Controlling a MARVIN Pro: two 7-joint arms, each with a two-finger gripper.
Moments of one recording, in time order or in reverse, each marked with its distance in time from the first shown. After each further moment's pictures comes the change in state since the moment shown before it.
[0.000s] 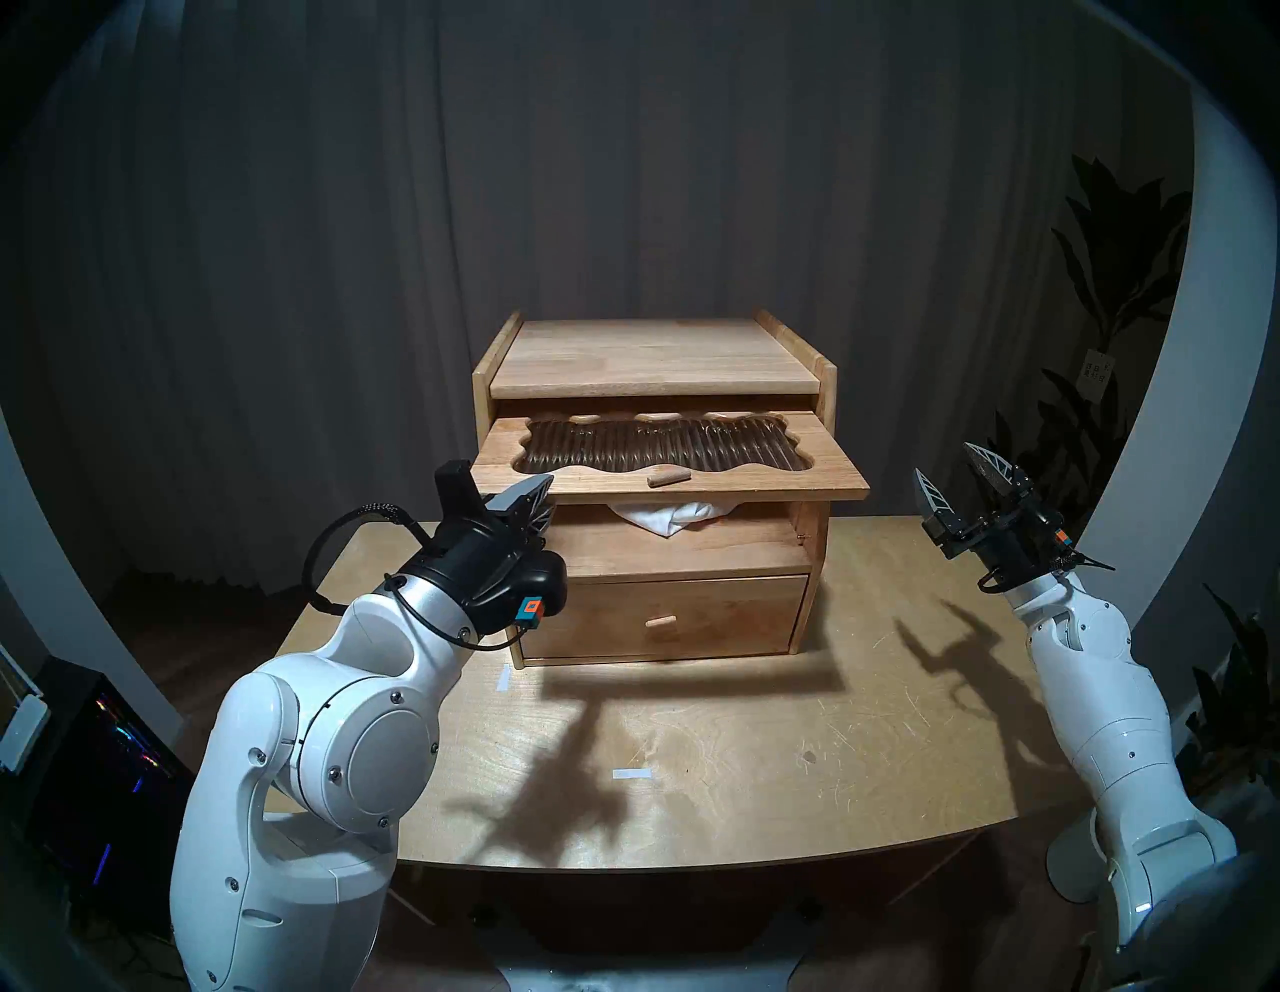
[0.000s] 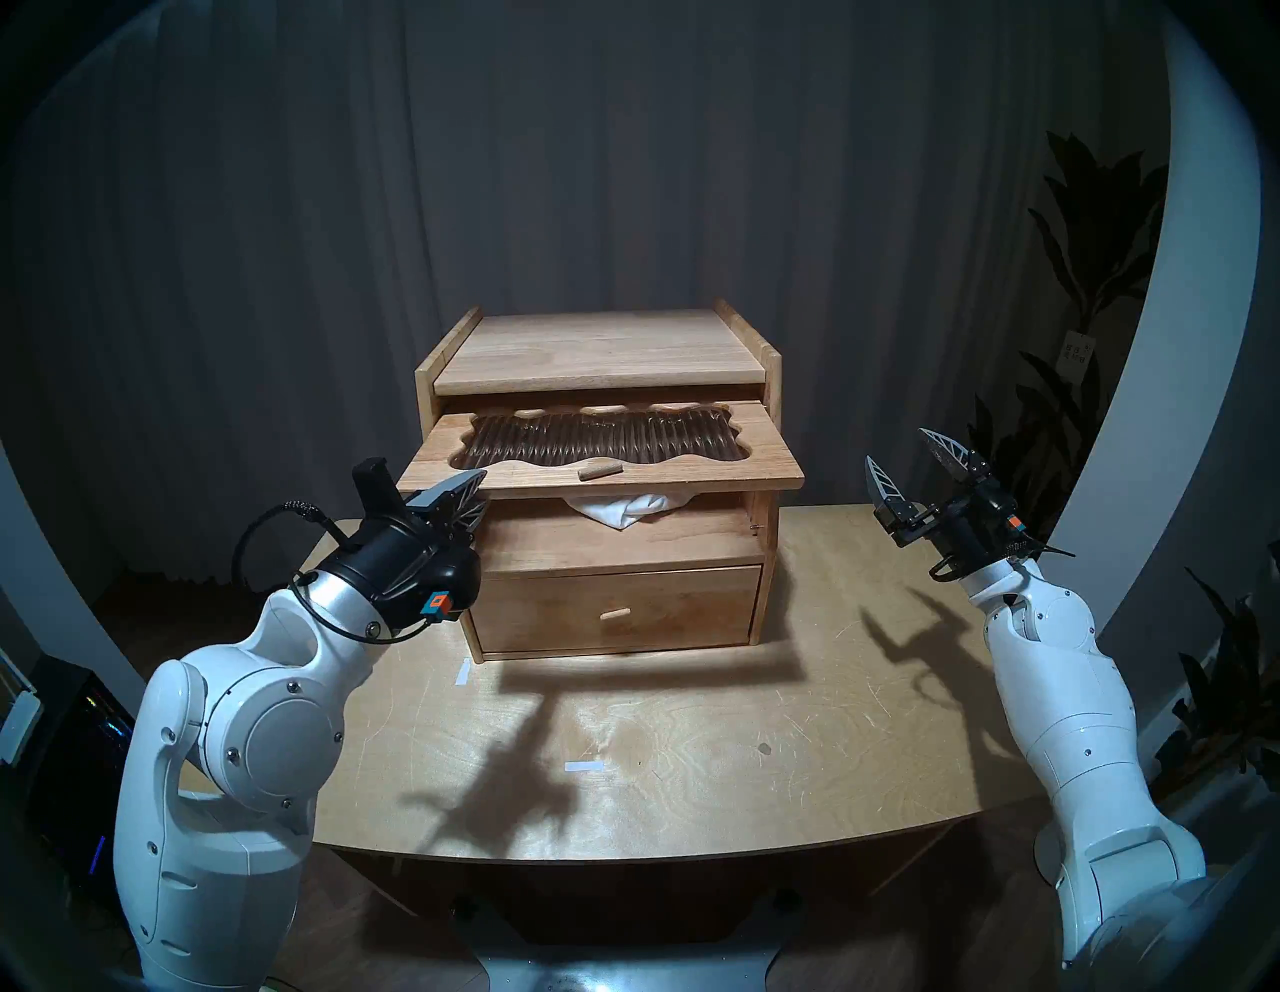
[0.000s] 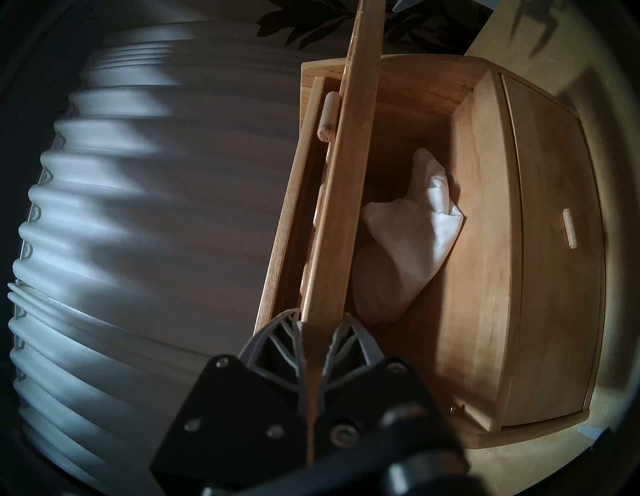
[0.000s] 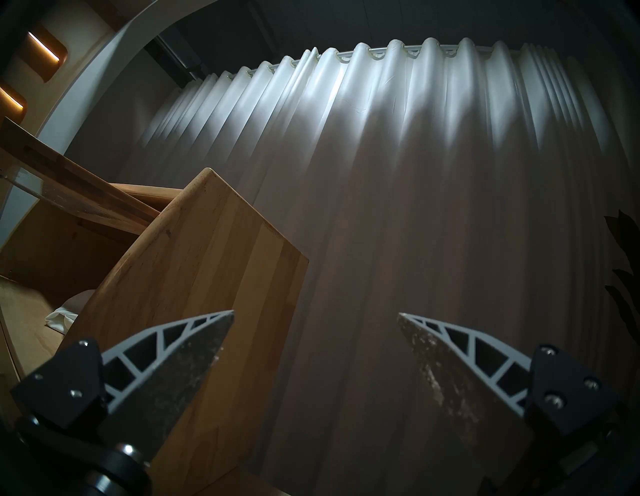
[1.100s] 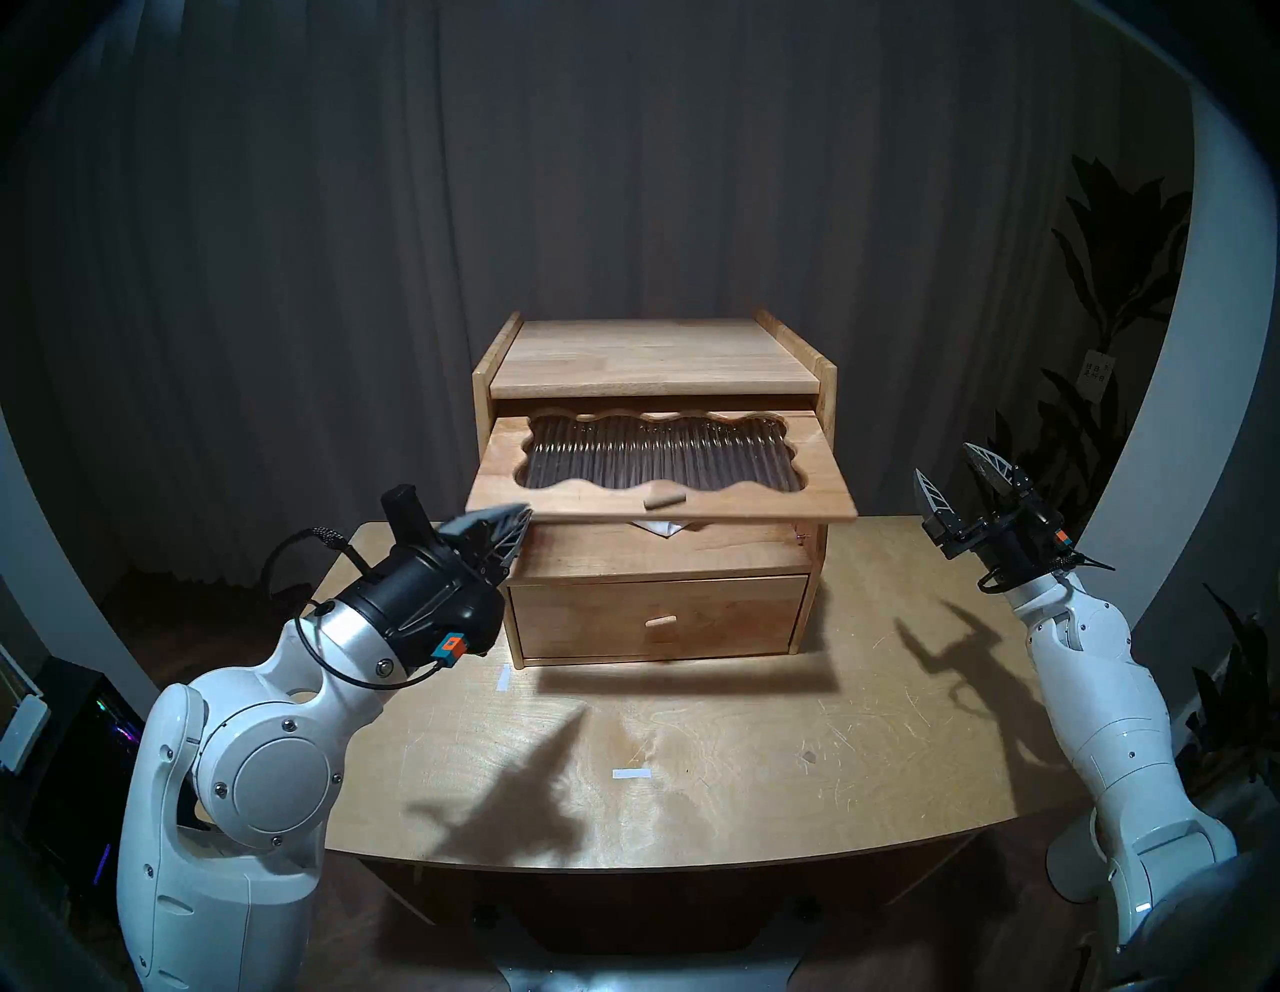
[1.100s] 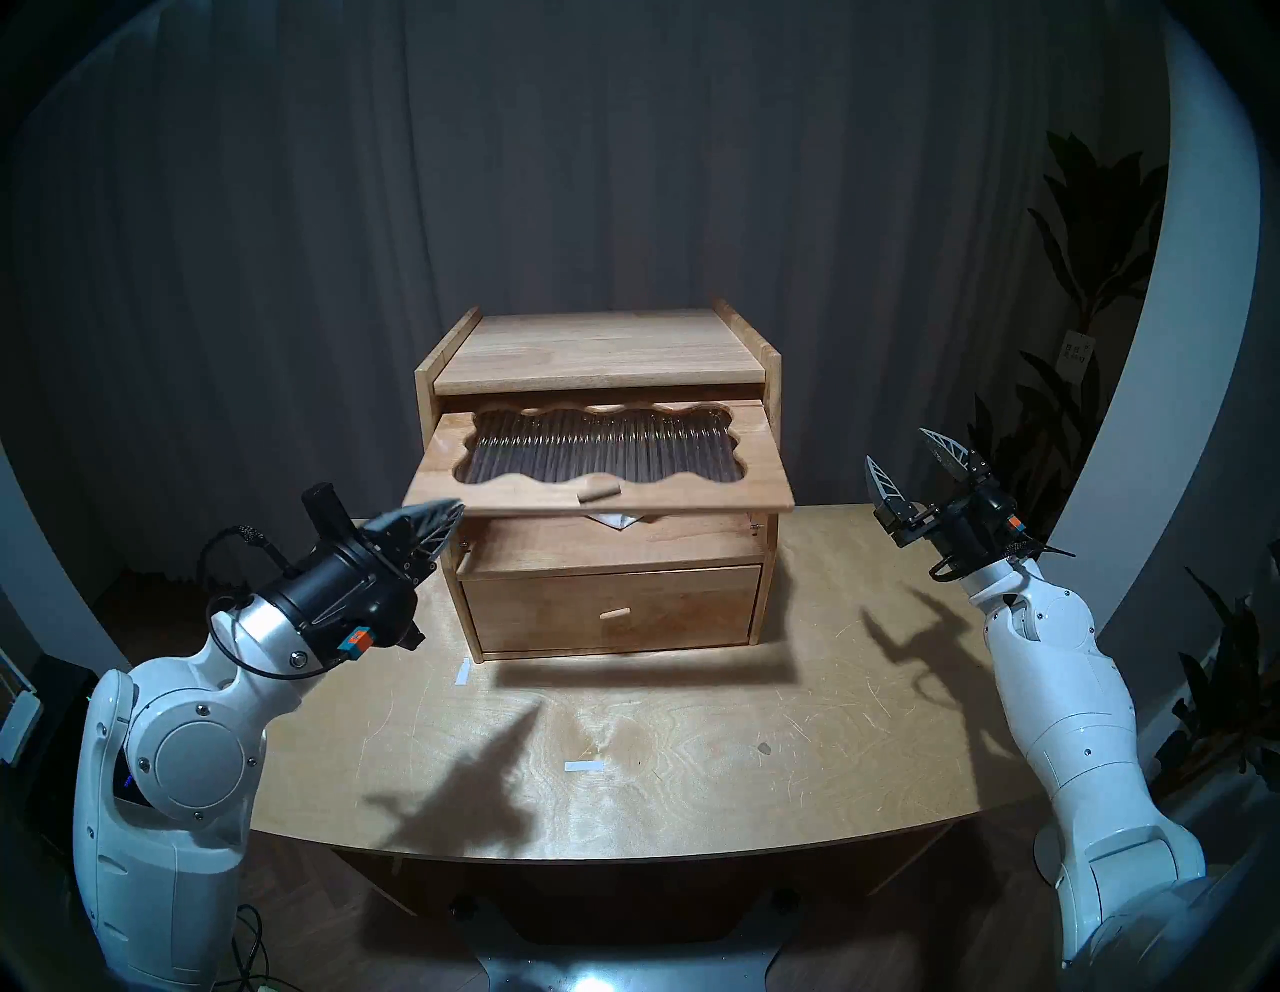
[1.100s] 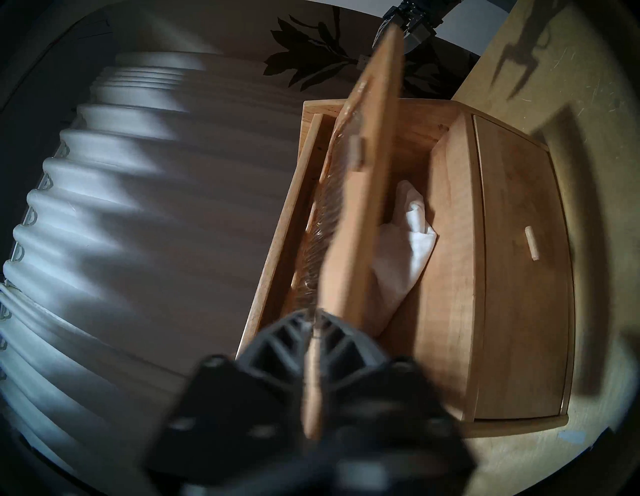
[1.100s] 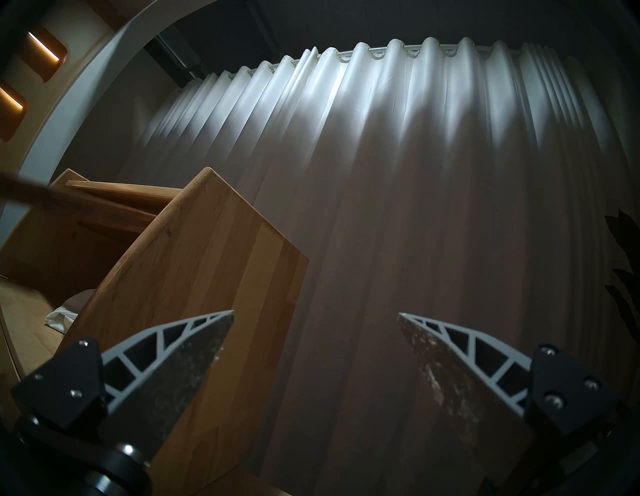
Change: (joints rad) left arm 0.125 0.055 -0.246 -0.005 -0.275 -0.224 0.030; right arm 0.000 0.000 0.000 0.002 0.000 0.000 0.000
